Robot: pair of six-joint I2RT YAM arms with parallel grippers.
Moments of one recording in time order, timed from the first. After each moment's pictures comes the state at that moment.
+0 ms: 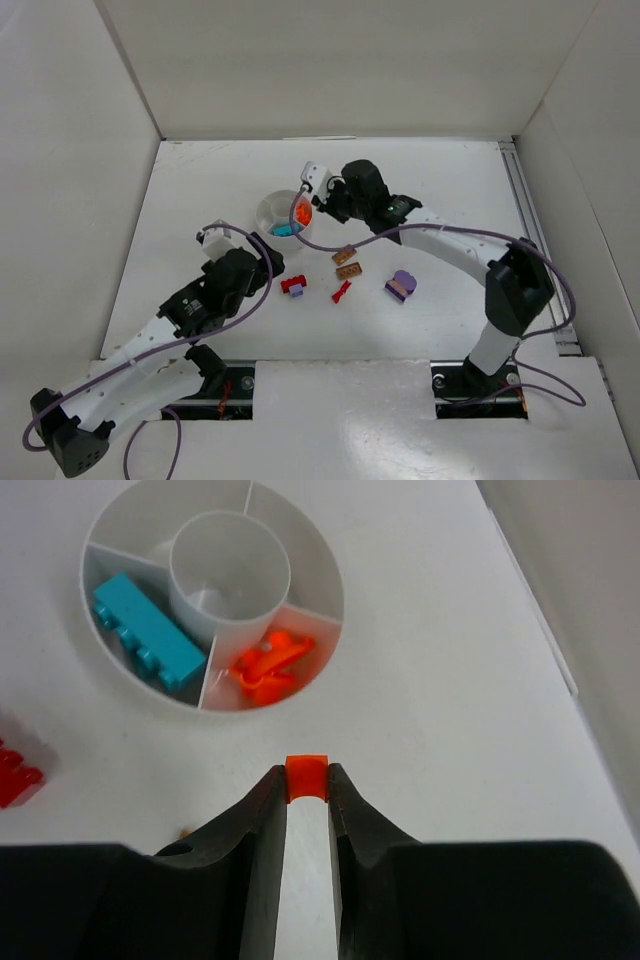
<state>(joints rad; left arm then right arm) -0.76 0.70 0.65 -0.59 -0.52 -1.03 0.75 1.66 1.32 -0.14 -0.07 -0.47</state>
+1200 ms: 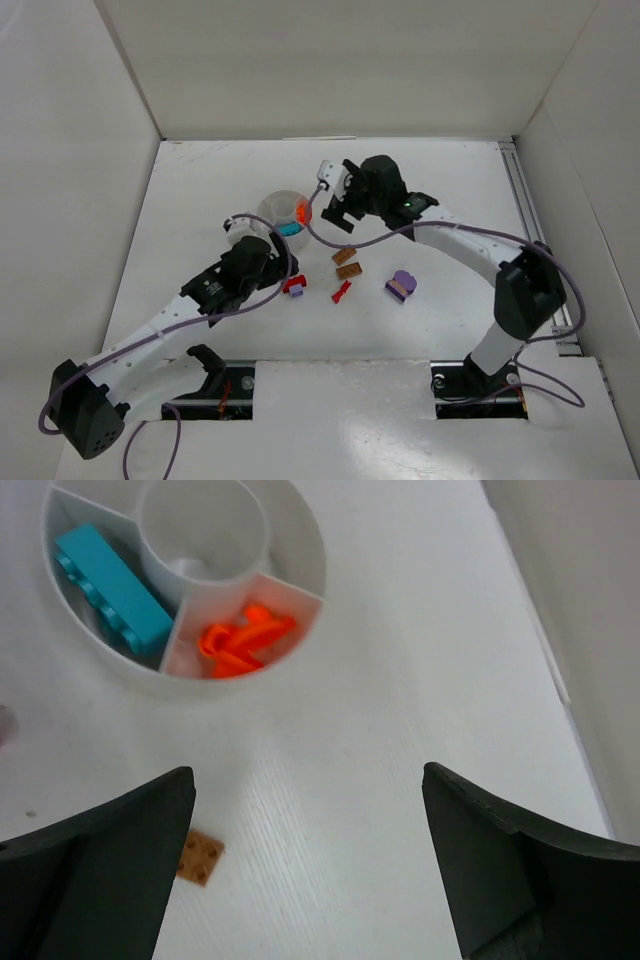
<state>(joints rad) -0.69 0.88 0.65 -0.47 -0.34 -0.90 0.67 1.74 1.37 -0.15 -0.22 -0.60</state>
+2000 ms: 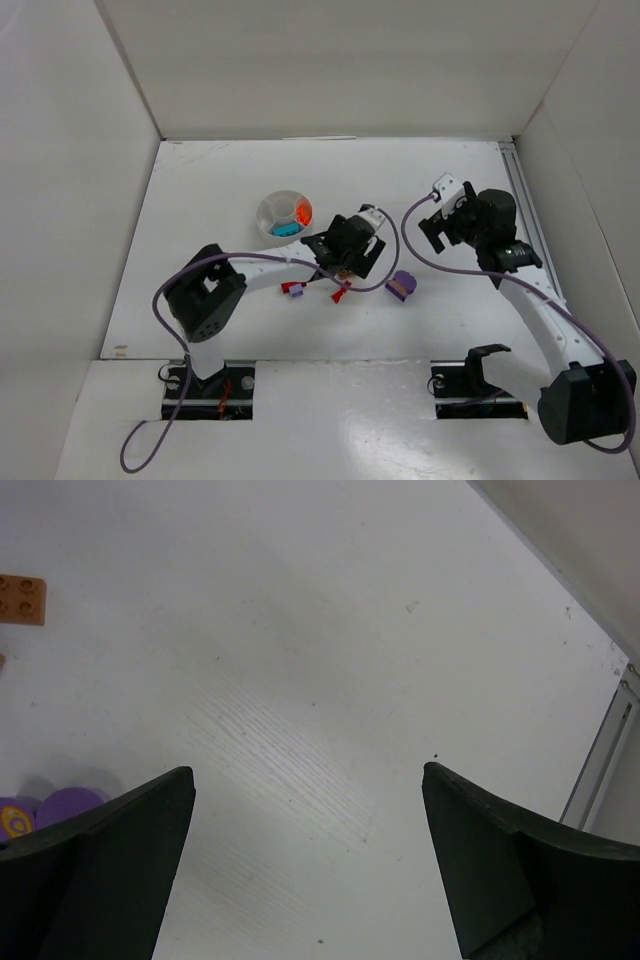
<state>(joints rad) -0.95 1.72 1.11 -0.17 -0.30 -0.22 0.16 1.03 0.80 -0.24 -0.24 -0.53</state>
